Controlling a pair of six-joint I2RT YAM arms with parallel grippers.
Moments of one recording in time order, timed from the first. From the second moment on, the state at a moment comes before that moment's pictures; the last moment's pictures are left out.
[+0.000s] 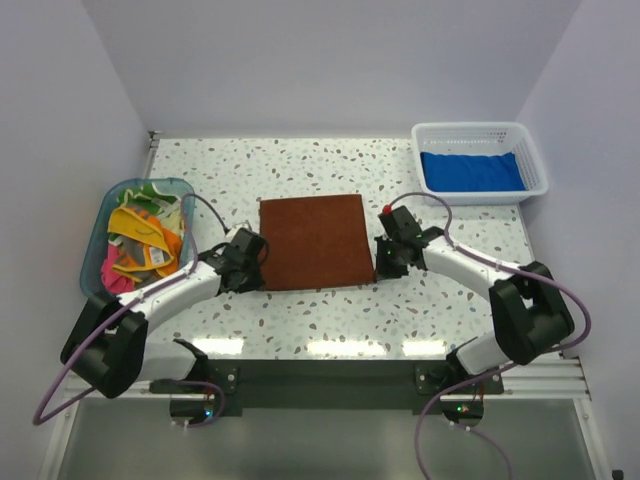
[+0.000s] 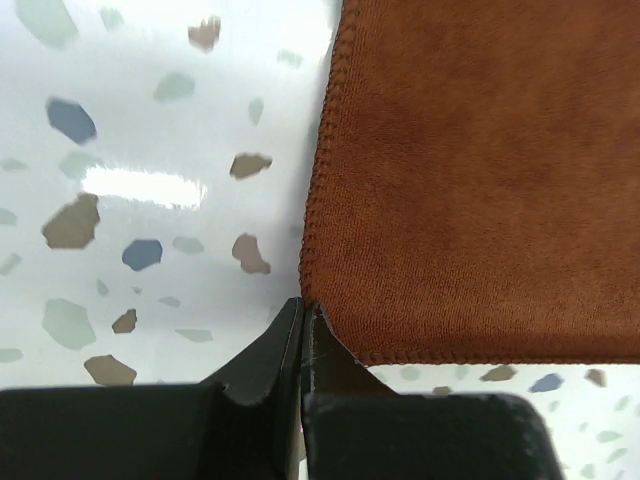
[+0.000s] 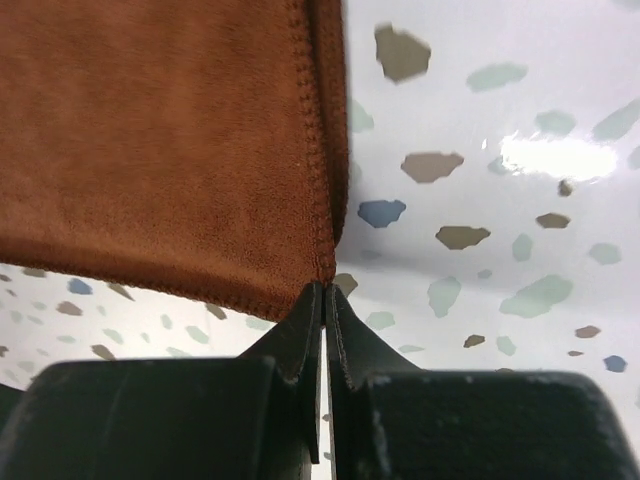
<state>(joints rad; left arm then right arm) -0.53 1.28 0.67 -0.47 -0.24 -0.75 0.50 1.47 0.88 -0.52 -0.05 0.53</state>
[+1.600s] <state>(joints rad) -0.20 1.90 1.79 -0.43 -0.13 -0.44 0.33 2.08 2.03 -0.41 0.02 0.32</state>
